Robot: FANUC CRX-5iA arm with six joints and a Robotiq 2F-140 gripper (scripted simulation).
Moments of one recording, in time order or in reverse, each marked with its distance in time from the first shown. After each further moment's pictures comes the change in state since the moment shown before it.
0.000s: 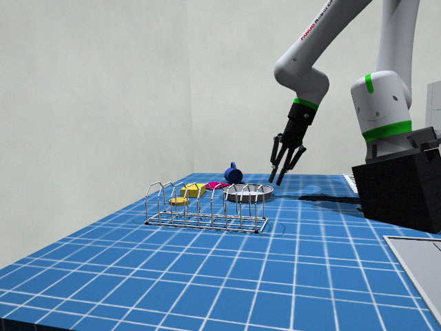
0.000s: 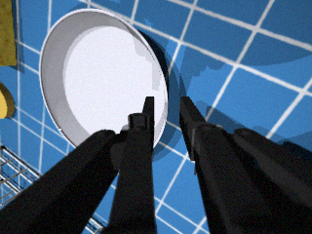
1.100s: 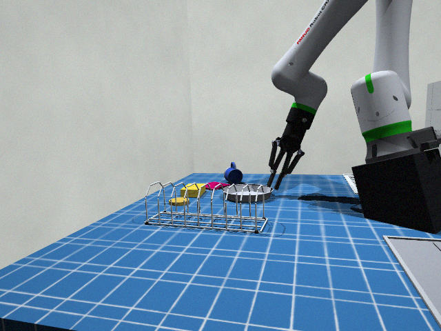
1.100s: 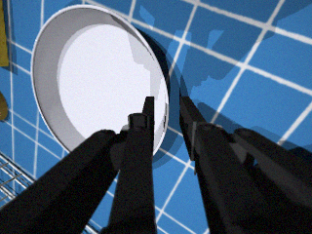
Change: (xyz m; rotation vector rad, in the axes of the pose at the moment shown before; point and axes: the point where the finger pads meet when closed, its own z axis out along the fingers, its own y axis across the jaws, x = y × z) arm 0.000 0.000 0.017 0.000 0.000 0.000
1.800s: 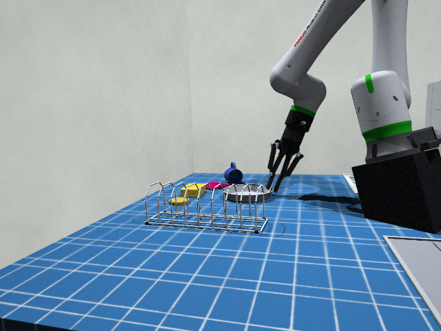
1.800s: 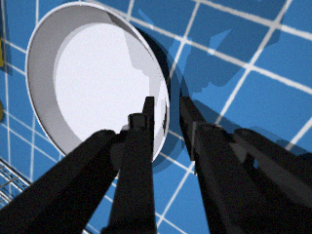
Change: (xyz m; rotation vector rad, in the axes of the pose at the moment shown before) arm 0.000 0.000 0.010 0.000 0.000 0.000
